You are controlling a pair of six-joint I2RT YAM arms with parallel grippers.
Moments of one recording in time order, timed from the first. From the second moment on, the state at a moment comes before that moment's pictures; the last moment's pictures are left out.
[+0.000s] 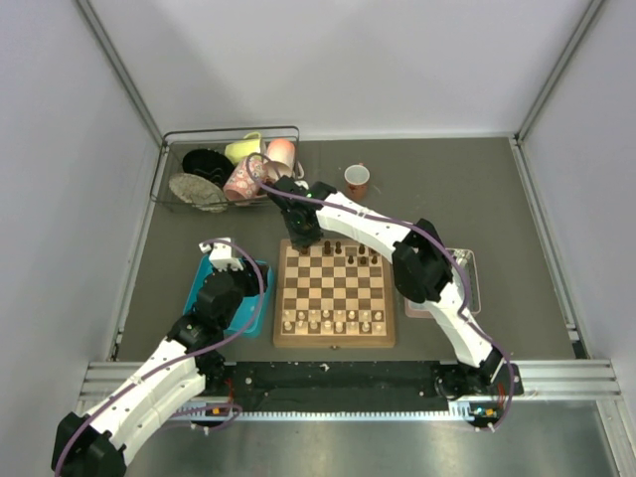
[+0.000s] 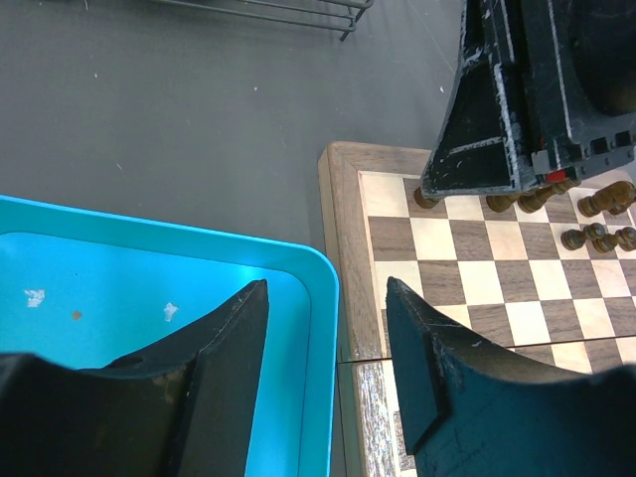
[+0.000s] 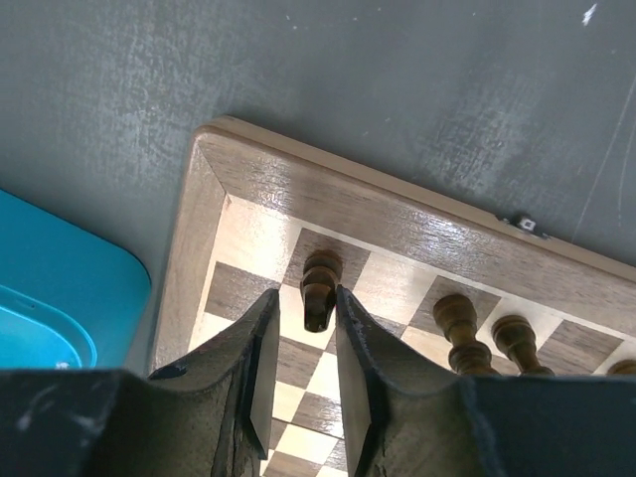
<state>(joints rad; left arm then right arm) -0.53 0.54 0.21 0.03 -0.29 -0.44 0.91 2.34 2.16 -0.99 0.16 0.56</state>
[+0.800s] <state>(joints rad) -0.53 0.54 0.21 0.03 -0.29 -0.44 0.81 1.76 1.79 -0.86 0.29 0.55</state>
